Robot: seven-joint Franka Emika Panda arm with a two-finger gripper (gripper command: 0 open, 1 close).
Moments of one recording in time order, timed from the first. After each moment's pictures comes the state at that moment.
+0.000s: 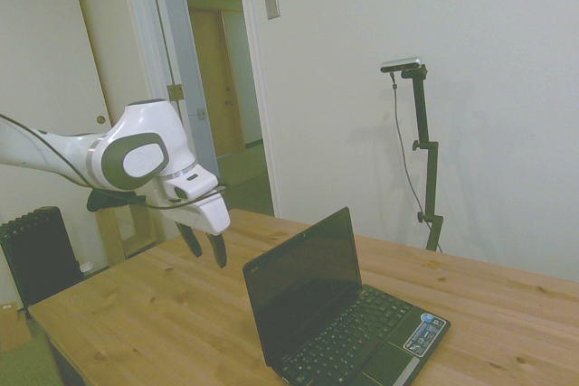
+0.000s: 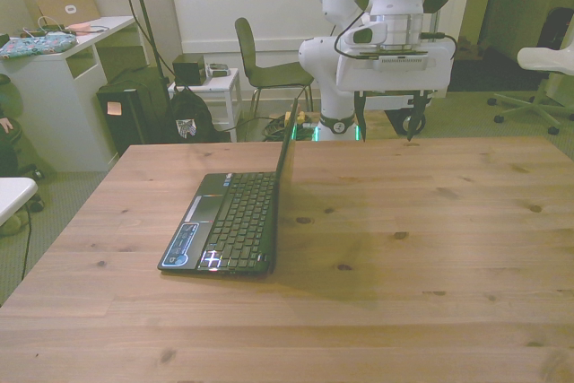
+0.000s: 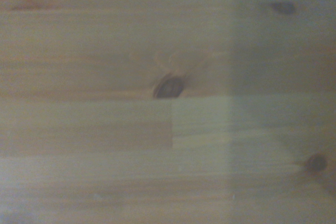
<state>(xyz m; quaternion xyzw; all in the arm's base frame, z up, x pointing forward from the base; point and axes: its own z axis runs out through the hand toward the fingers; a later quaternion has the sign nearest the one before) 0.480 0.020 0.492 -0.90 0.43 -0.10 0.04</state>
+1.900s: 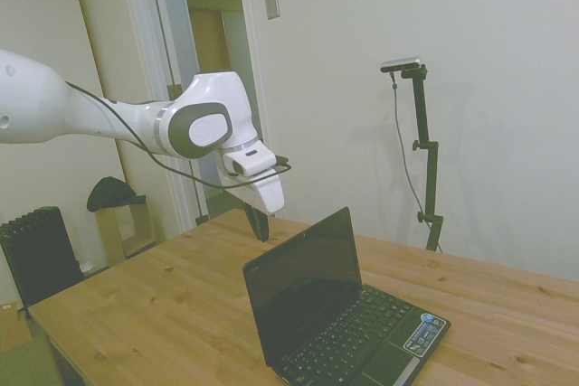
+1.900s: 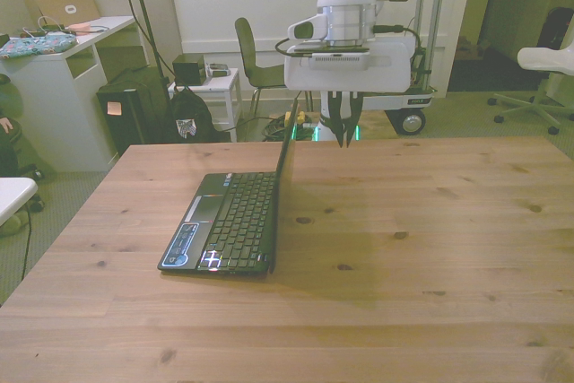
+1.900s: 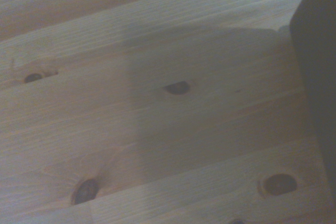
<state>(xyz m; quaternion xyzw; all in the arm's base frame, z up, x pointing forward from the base) 0.533 -0.079 0.517 -0.84 0.54 -0.08 0.05</state>
